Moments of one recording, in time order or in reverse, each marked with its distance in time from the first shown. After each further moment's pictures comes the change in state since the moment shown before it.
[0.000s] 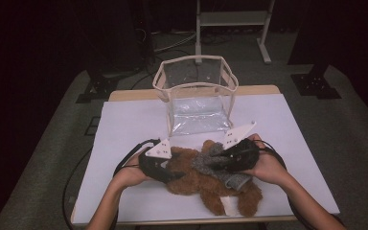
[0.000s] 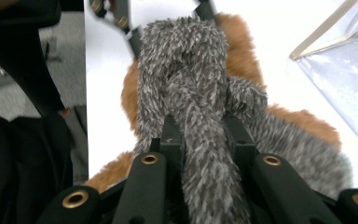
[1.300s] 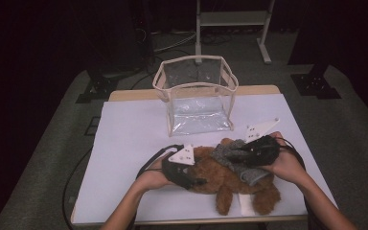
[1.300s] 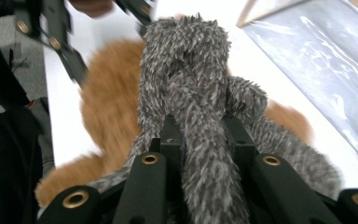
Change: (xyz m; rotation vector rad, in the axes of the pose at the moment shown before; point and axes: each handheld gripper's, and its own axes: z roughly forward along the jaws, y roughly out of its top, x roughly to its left) left arm -0.024 0.034 0.061 -0.044 -0.090 0.069; right arm -0.021 -0.034 -0.031 -0.005 -0.101 0.073
